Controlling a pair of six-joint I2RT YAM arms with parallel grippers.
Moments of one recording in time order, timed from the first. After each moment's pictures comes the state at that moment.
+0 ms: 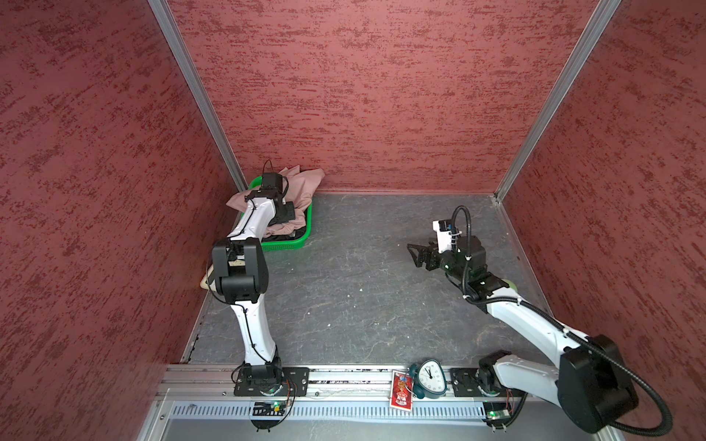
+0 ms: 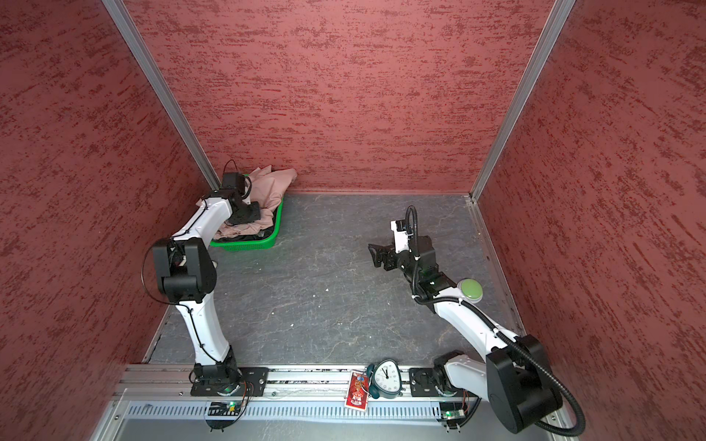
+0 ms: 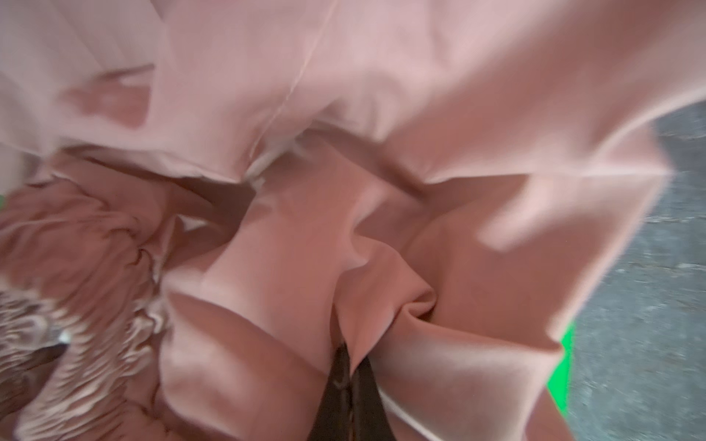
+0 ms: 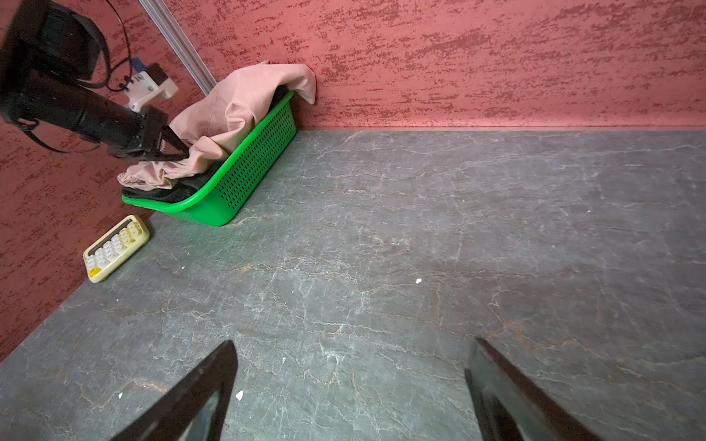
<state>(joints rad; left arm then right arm) 0.06 2.01 1.79 -0.79 -0.04 -0.14 0.37 1.19 0.64 0.21 -0.23 0.26</state>
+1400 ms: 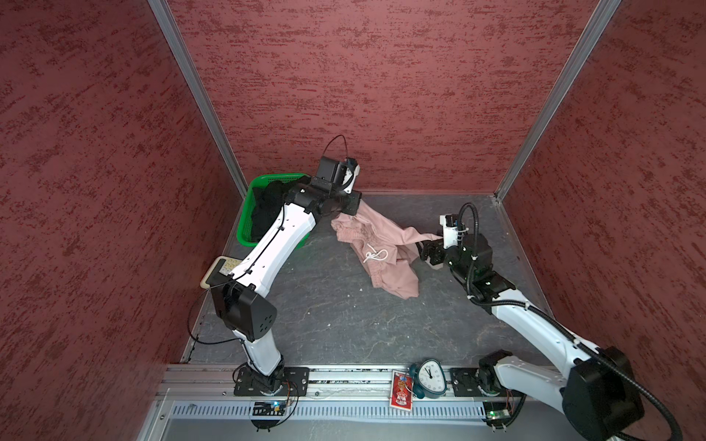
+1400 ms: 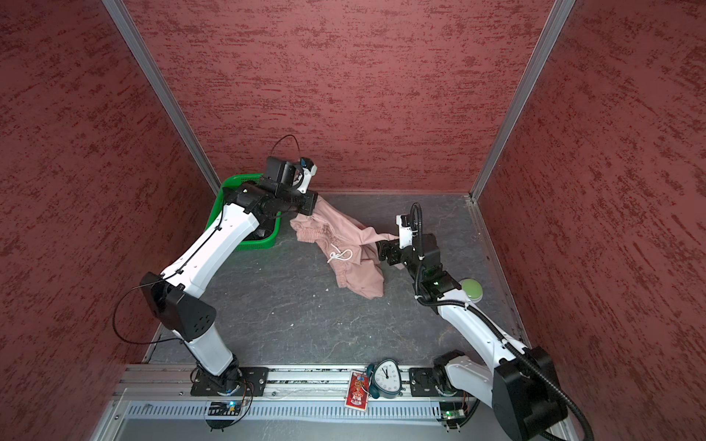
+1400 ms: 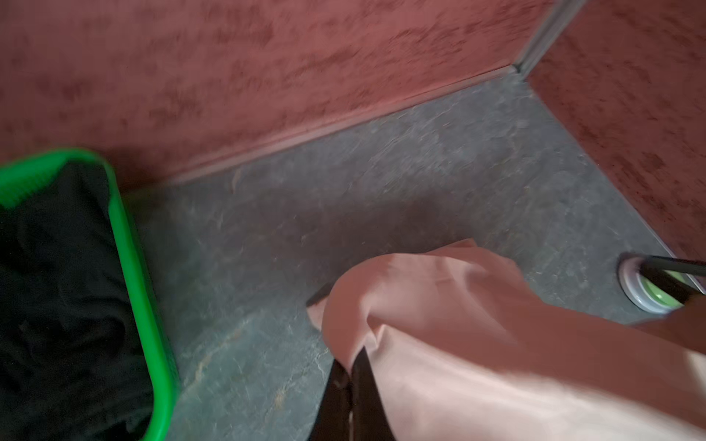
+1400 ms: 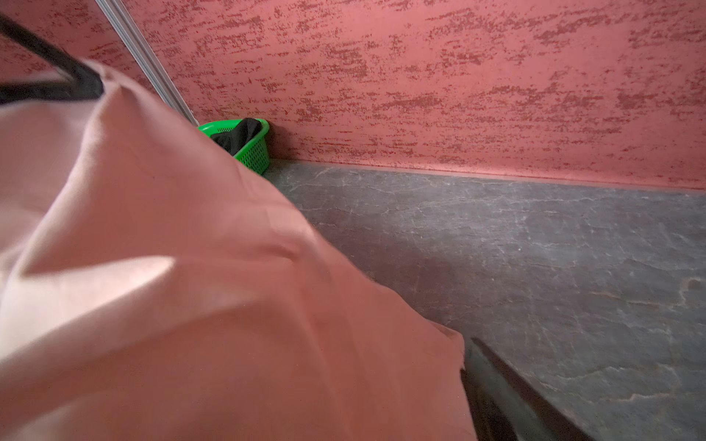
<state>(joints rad) -0.39 1.73 1.77 -0.80 0.05 -0.15 0.37 1.12 0.67 0.16 -0.10 0.20</state>
